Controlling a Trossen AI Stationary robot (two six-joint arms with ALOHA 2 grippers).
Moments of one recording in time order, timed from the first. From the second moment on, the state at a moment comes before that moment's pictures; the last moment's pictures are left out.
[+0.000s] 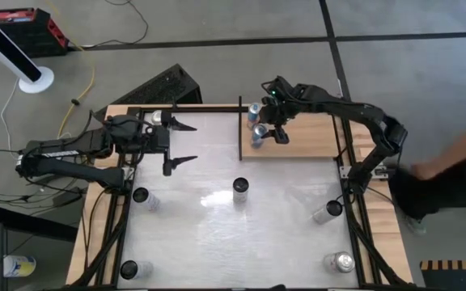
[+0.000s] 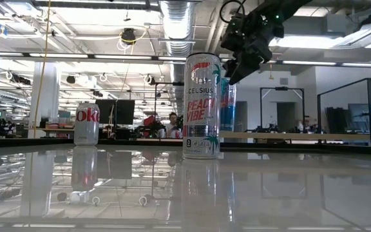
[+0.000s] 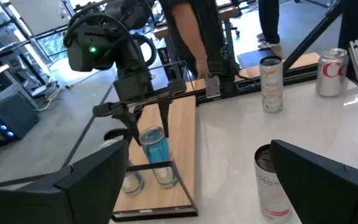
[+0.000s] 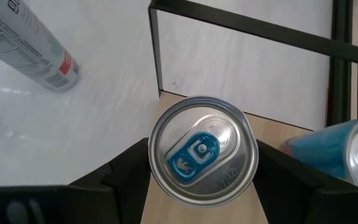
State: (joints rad) left arm 0.11 0.89 0.98 -0.22 -0.07 0.30; right arm -0.59 1.62 1.38 -0.77 -0.43 -0.74
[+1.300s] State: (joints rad) left arm 0.11 0.89 0.98 -0.22 -0.06 0.30; right arm -0.57 1.62 1.38 -0.75 -0.42 -0.69
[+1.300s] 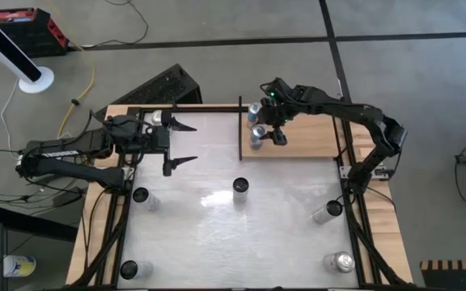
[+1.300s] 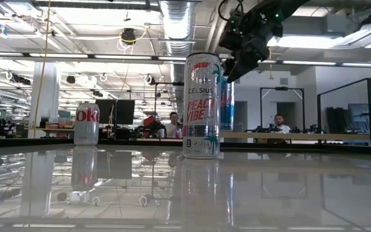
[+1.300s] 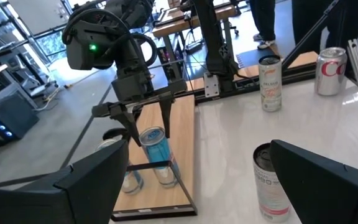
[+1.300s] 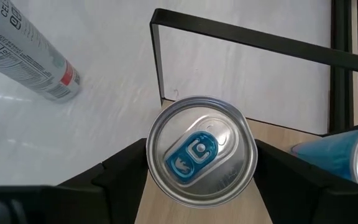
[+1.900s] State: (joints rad) left arm 0.11 0.89 0.98 -0.23 -0.06 0.29; right arm -0.57 1.62 1.38 -0.72 -0.42 -0.68
